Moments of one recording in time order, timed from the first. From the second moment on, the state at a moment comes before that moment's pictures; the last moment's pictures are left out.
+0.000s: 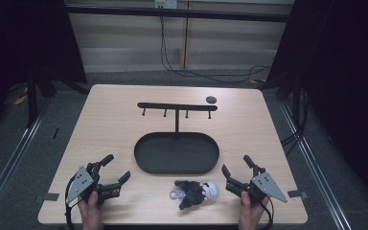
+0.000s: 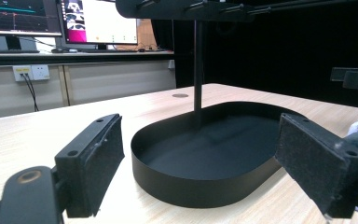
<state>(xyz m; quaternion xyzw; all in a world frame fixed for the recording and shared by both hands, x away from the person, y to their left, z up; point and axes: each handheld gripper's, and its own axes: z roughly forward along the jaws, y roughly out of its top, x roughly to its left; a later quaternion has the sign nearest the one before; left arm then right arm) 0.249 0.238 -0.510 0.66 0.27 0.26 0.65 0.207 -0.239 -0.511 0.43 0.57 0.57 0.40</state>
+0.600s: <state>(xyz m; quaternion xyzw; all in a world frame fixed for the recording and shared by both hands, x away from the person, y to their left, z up) 0.249 0.238 -0.510 0.66 0.27 0.26 0.65 0.210 -0.234 -0.509 0.45 0.58 0.55 0.40</state>
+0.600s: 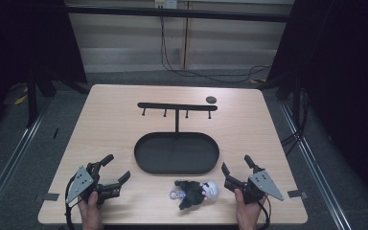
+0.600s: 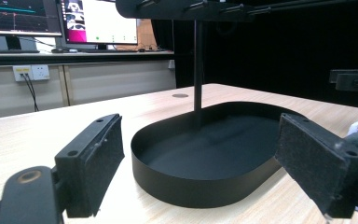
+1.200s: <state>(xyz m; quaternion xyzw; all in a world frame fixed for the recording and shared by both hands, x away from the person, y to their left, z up) 0.249 0.238 -0.510 0.66 0.27 0.26 0.65 0.210 -0.220 -0.489 0.42 0.67 0.52 0.32</state>
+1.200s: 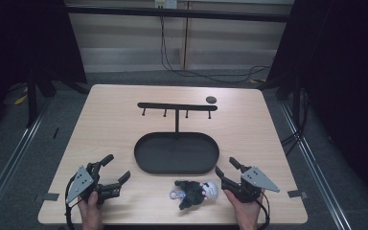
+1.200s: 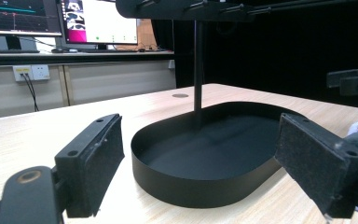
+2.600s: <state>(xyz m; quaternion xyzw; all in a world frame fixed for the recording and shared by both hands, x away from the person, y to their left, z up) 0.249 0.238 -0.510 0.66 0.27 0.26 0.65 0.255 -0.135 -0.436 0.31 0.87 0.38 0.10</state>
